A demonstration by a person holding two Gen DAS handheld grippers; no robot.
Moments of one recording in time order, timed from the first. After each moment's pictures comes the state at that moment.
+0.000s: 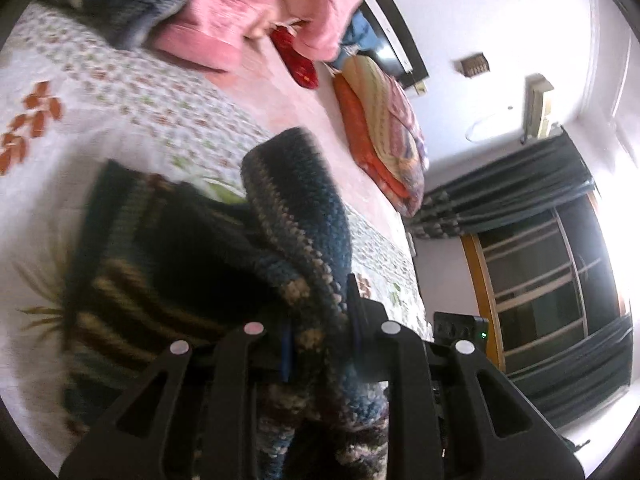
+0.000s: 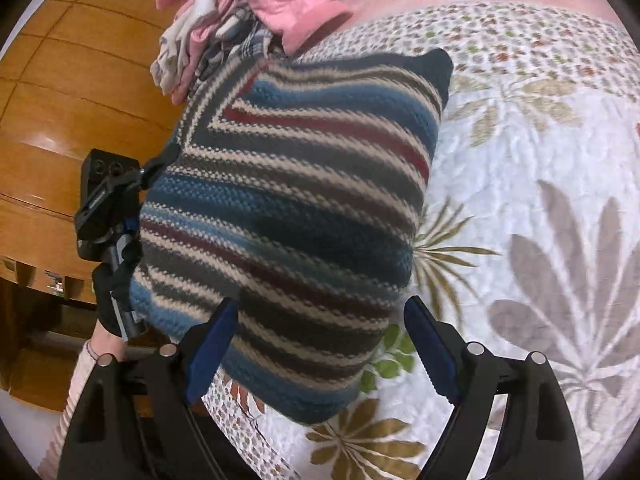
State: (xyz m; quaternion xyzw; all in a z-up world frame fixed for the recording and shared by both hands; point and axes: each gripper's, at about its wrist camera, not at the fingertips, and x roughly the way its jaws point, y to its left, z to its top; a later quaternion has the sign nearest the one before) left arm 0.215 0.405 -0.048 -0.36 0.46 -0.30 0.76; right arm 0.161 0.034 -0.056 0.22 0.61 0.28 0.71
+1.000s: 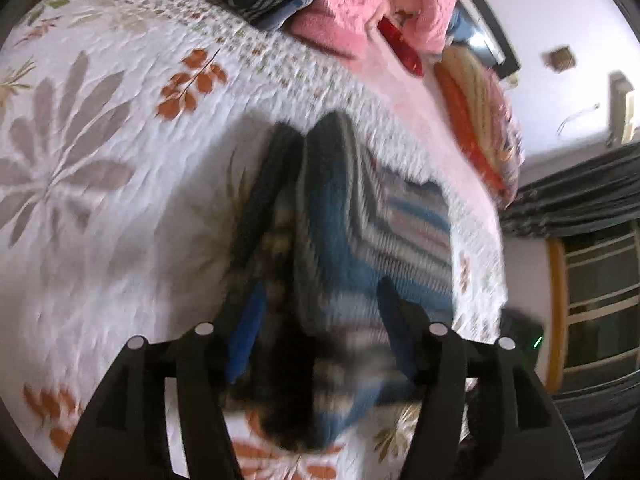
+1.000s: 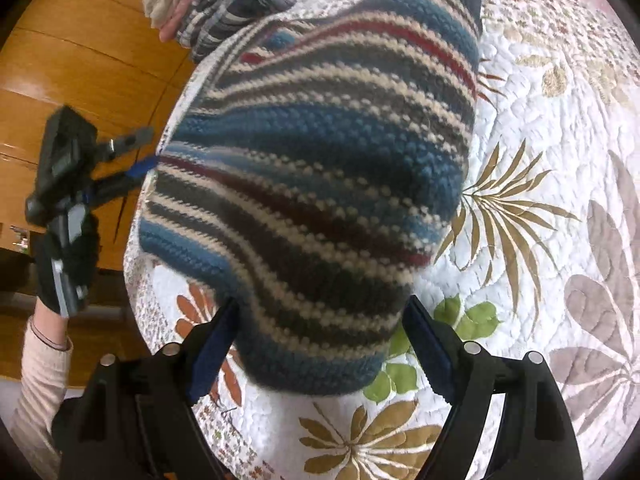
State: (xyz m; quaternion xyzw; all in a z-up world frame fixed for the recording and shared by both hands) left arm 0.152 0.439 -0.052 -0.26 0.56 -0.15 0.77; right arm 0.131 0.104 -0.081 0.13 0.65 0.28 0.70
